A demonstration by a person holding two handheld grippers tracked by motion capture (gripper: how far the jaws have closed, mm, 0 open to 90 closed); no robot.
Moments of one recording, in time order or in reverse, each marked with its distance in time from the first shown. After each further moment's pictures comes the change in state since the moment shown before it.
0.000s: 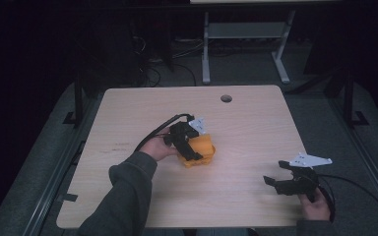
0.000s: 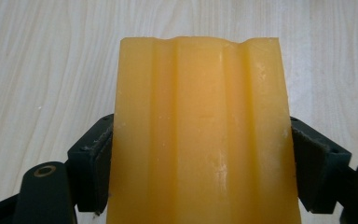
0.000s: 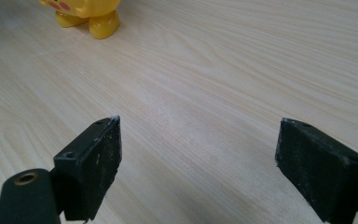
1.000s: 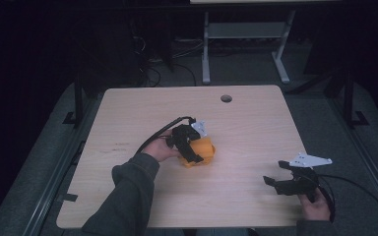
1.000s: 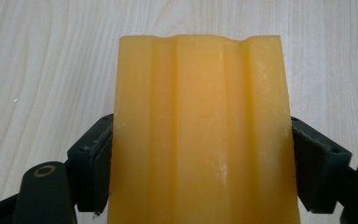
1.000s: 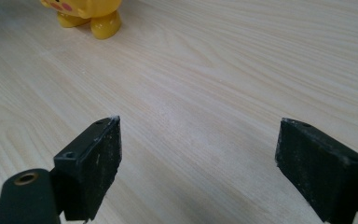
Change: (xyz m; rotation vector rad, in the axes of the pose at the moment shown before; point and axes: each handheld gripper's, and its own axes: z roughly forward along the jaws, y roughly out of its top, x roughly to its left) left arm 0.006 -0.006 0.018 0.021 -0.031 -0.018; right arm 0.001 0.000 0.000 -0.002 0.002 -0.006
